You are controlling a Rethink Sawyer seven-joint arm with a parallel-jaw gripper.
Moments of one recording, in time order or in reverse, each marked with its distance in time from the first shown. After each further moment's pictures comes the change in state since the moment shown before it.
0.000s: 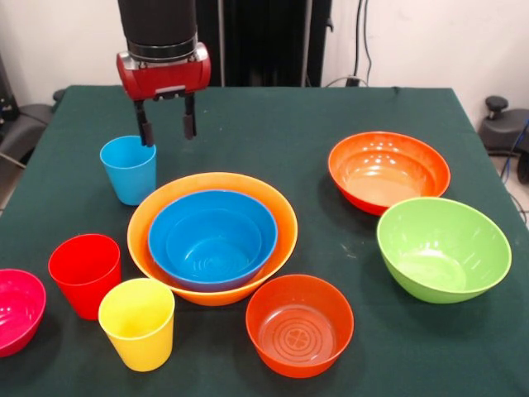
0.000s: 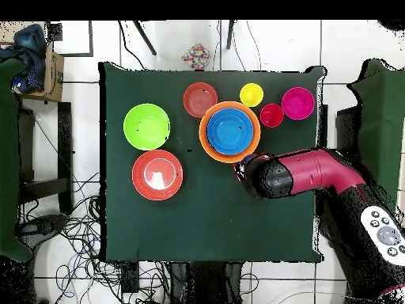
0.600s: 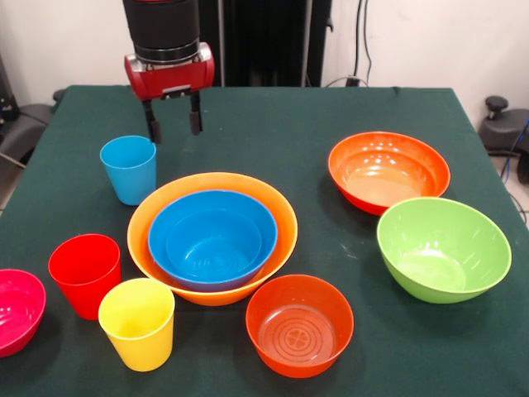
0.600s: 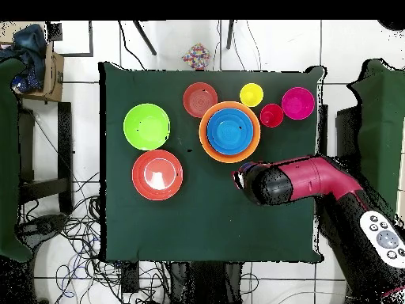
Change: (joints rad) arm -0.024 0.018 0.000 0.042 0.000 0.000 0.000
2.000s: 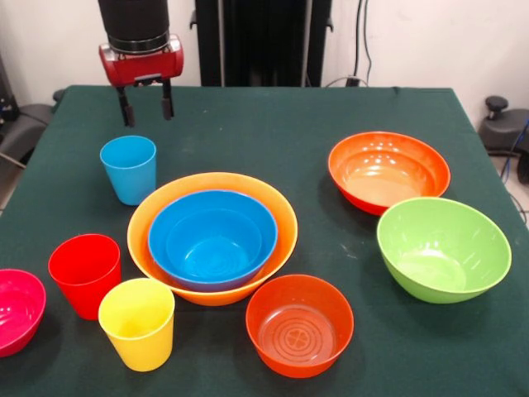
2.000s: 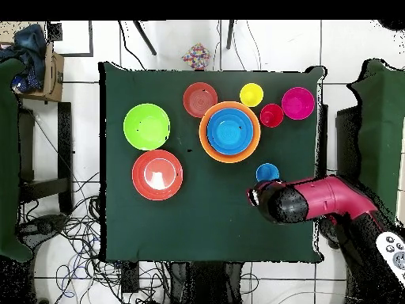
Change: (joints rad) arm -0.100 -0.004 0.000 0.070 -0.076 0.000 0.000
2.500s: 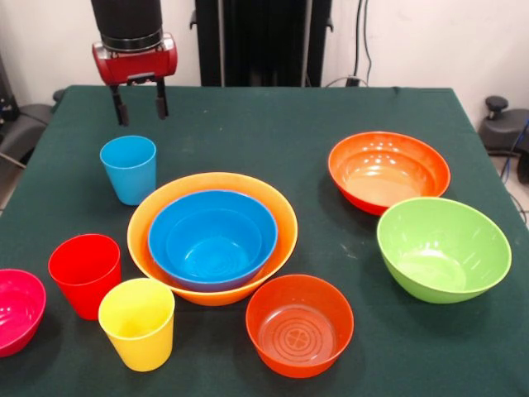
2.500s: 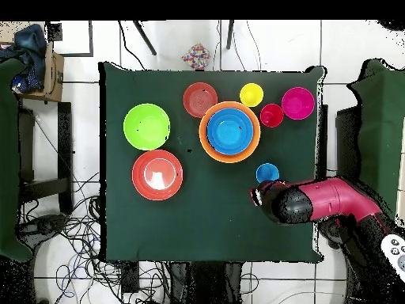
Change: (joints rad) arm -0.024 0.000 0.013 -0.001 0.006 0.000 0.000
